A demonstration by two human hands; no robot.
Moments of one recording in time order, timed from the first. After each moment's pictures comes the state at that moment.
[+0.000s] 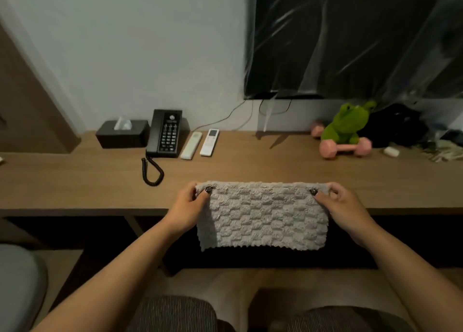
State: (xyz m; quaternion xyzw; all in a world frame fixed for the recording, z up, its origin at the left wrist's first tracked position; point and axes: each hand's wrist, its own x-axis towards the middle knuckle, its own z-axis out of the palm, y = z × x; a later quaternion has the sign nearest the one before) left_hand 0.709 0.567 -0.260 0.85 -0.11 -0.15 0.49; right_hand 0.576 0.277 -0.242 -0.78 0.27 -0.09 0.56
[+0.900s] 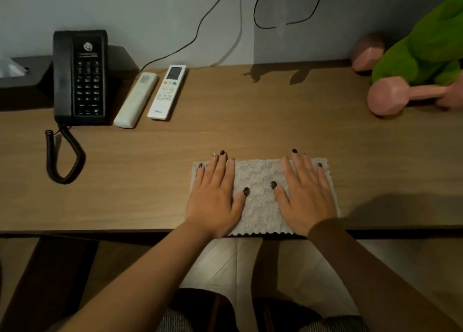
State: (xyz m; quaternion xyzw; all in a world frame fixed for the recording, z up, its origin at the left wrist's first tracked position) left_hand 0.837 0.386 -0.469 0.95 -0.30 -0.07 0.07; right_hand 0.761 0.196 -0.476 -0.99 0.14 0.02 0.09
